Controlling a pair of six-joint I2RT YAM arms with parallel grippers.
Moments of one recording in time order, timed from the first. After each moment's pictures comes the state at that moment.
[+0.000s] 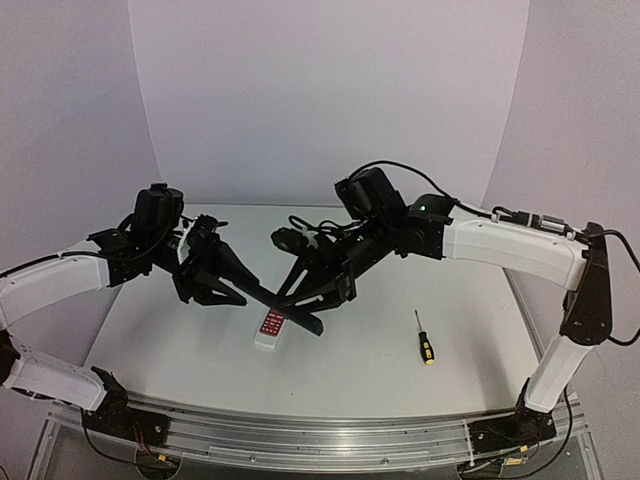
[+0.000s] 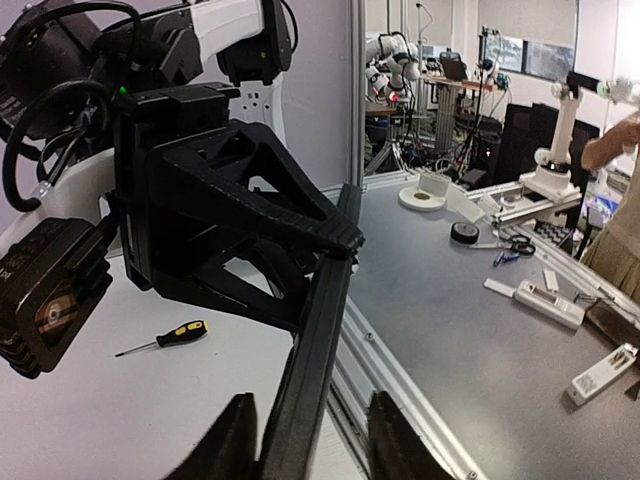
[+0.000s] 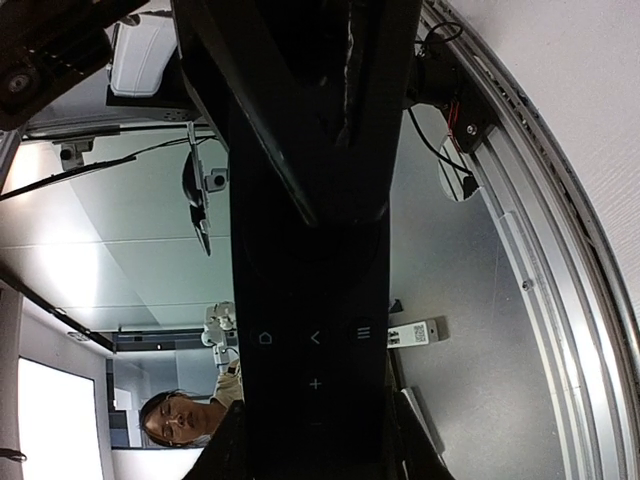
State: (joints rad) left arm -0.61 1.19 0.90 -0.13 1.37 0.50; right arm 0.98 1.76 1.57 -0.48 -1.14 0.85
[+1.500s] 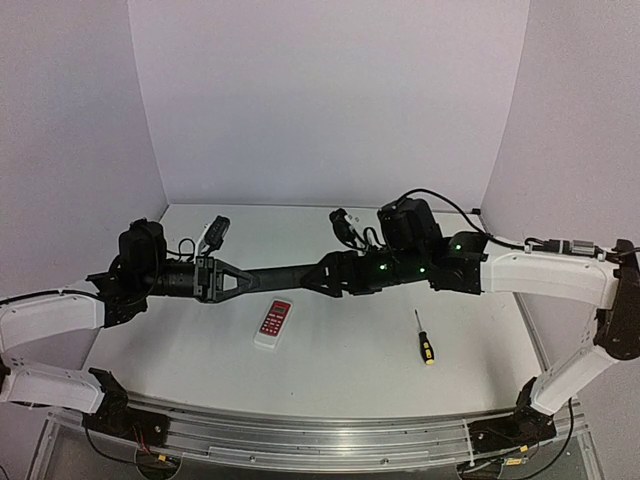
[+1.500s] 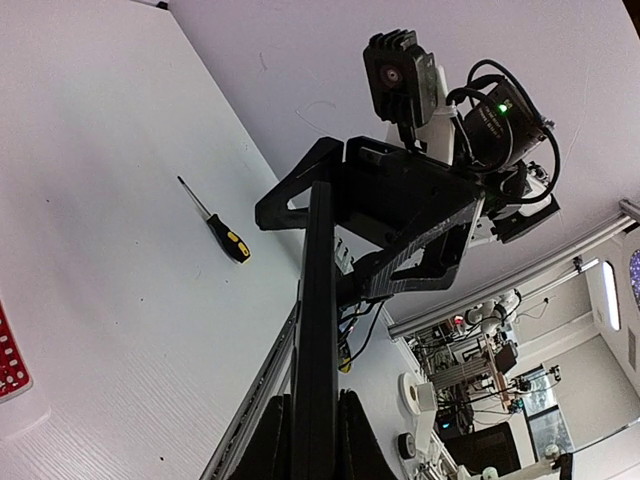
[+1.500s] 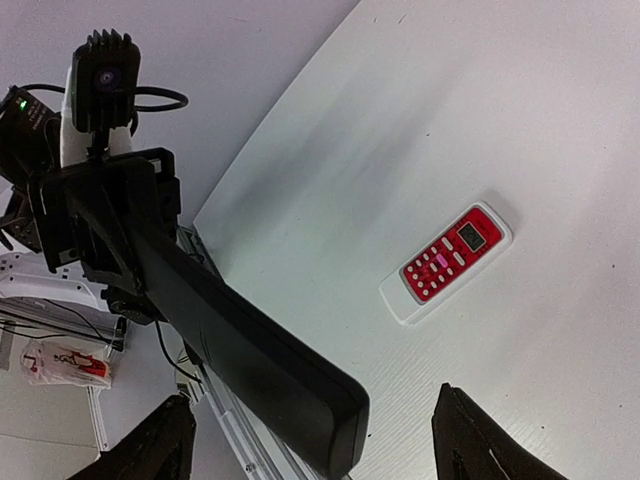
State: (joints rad) left arm -0.62 1.07 0.58 0.30 0.83 -0.80; right arm 0.96 1.52 1.17 -0.18 -0.30 0.60
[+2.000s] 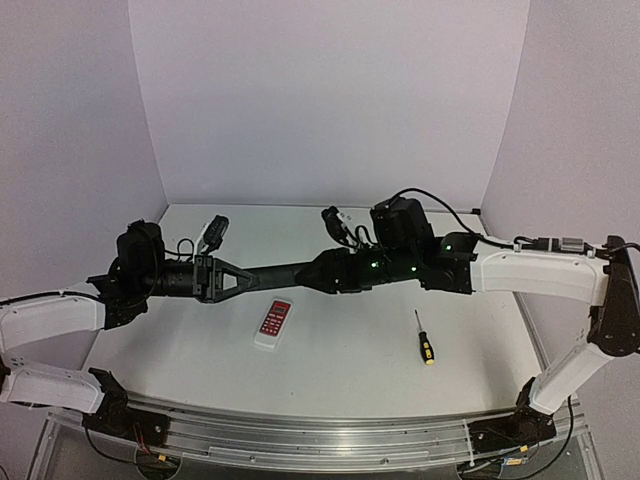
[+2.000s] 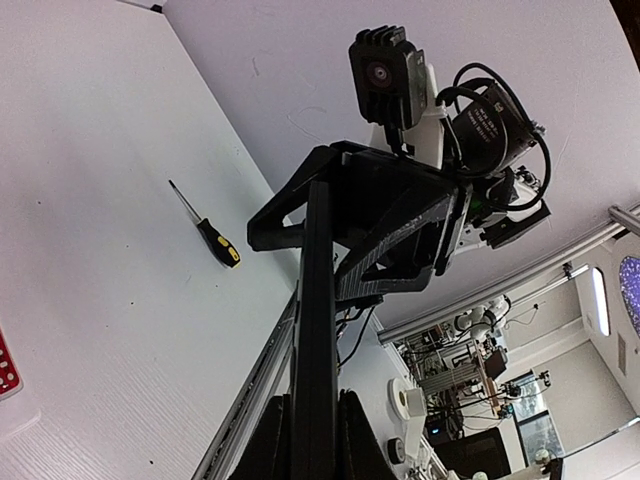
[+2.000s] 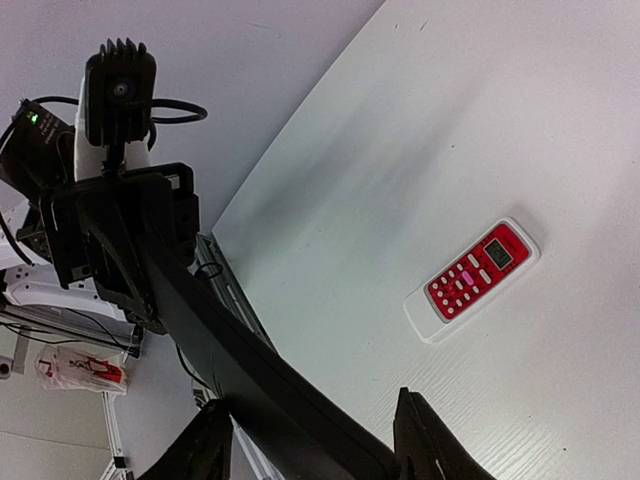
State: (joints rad) left arm -0.62 1.07 0.57 0.36 0.84 -0.85; right arm 0.96 1.57 1.19 -0.11 -0.33 0.63
